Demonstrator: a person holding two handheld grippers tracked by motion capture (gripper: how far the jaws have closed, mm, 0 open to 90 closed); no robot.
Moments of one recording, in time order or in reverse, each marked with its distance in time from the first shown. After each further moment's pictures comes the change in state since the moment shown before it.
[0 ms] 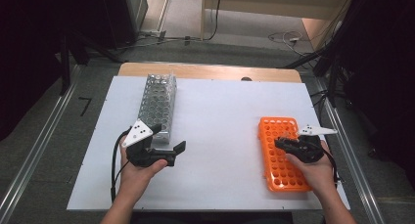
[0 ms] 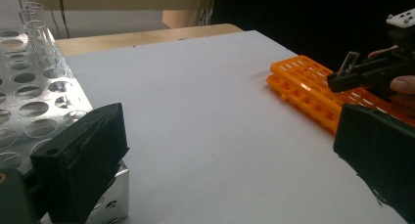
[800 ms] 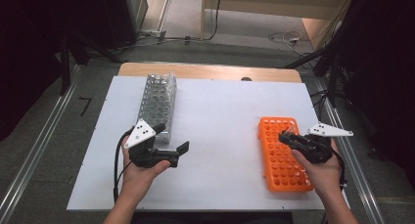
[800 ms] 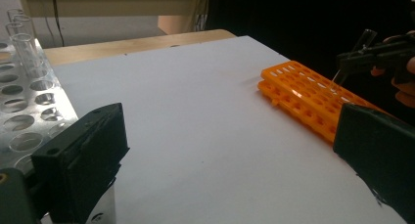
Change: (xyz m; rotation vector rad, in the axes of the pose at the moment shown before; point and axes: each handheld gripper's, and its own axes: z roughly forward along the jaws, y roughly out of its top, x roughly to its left) left arm -0.012 0.006 0.001 -0.016 -0.023 0.020; right arm 0.015 0.015 -0.034 -0.152 0.018 -0.018
